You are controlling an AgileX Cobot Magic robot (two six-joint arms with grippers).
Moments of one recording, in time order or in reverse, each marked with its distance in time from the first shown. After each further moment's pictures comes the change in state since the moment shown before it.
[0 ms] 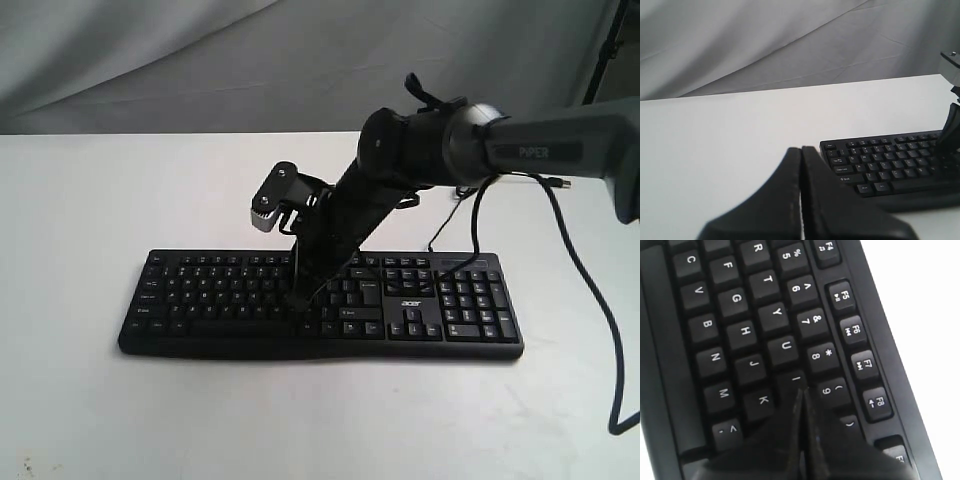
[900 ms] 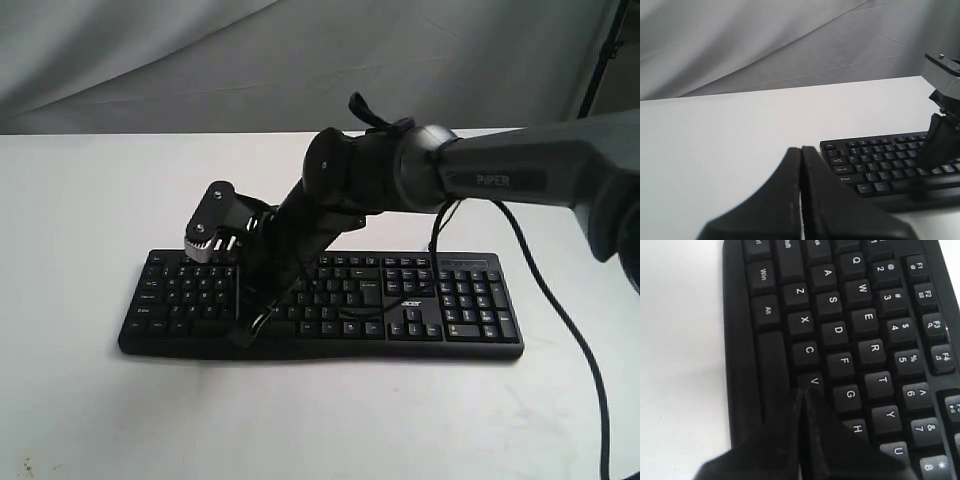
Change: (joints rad) left arm 0.000 0.000 0.000 0.000 0.000 0.000; right arm 0.133 -0.015 0.005 0.093 -0.042 -0.071
